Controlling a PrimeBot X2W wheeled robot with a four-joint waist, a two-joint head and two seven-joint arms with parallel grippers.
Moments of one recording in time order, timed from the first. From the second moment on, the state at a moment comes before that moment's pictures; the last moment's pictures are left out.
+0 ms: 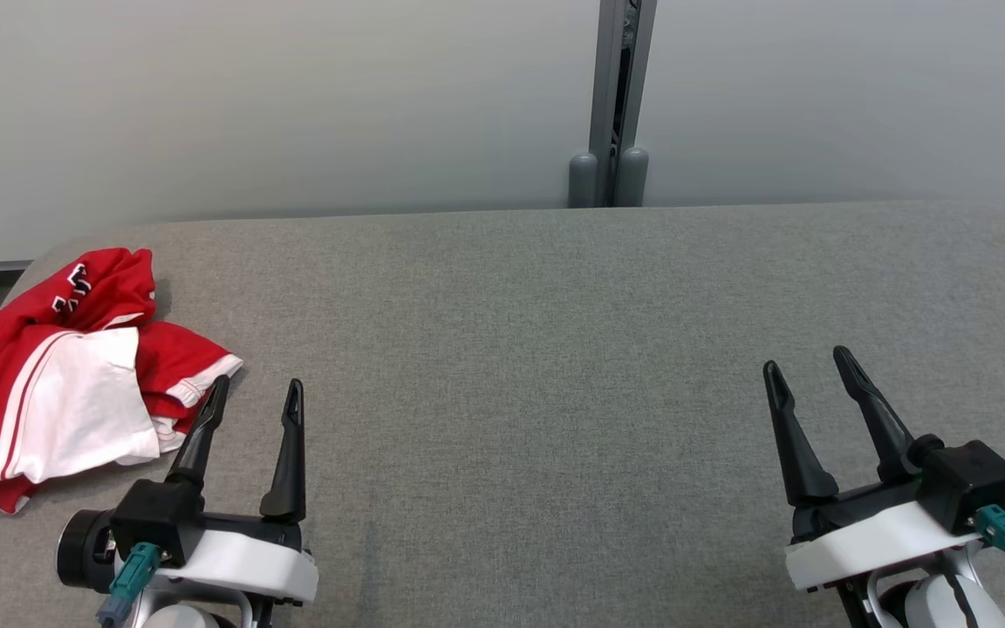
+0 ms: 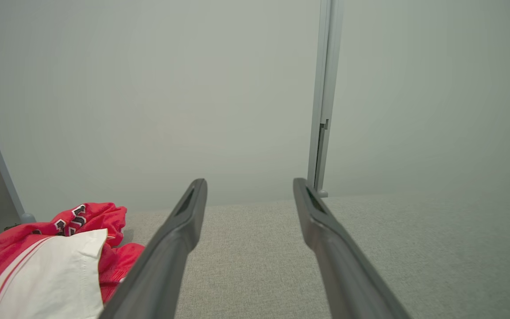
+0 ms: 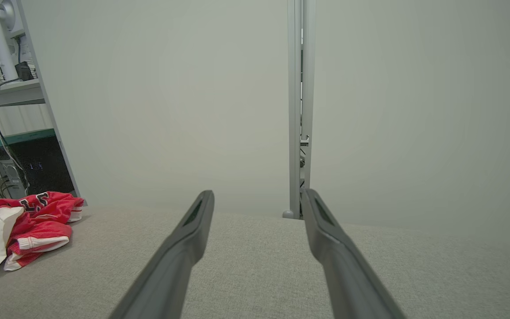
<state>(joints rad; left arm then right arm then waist) -0.07 0.05 -0.05 0.18 -0.13 -0.04 -0.26 -0.11 -0.10 0.15 0.12 0.21 0.13 -0.24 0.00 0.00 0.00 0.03</state>
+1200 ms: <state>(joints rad) -0.09 0.06 -0.03 0.23 -0.17 -0.02 -0.26 -0.12 -0.11 0.23 0.13 0.25 0.13 -0.23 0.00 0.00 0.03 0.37</state>
